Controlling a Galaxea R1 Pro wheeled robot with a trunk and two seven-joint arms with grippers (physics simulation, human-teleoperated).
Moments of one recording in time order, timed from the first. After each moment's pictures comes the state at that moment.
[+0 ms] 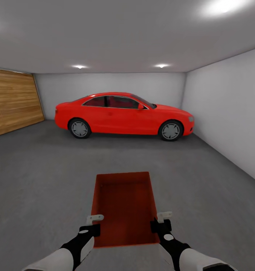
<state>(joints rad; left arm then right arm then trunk) -0.65 -0.11 -0.05 -0.17 0.12 0.01 0.22 -0.68 0.13 0.13 -0.05 0.03 -0.29 -0.20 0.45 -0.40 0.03</state>
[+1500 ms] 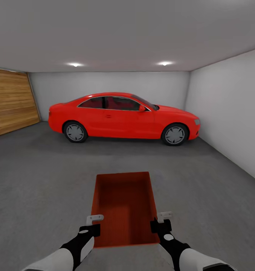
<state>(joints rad) -0.65 -0.11 -0.05 -0.17 0.12 0.01 0.22 -0.68 0.13 0.13 -0.05 0.03 -0.29 -0.20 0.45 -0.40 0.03</state>
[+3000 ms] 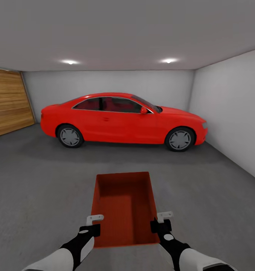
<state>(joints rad) -0.65 -0.11 -0.05 -0.16 0.12 0.01 0.22 -0.68 0.13 0.13 -0.05 0.03 -0.29 -0.20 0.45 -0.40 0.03</state>
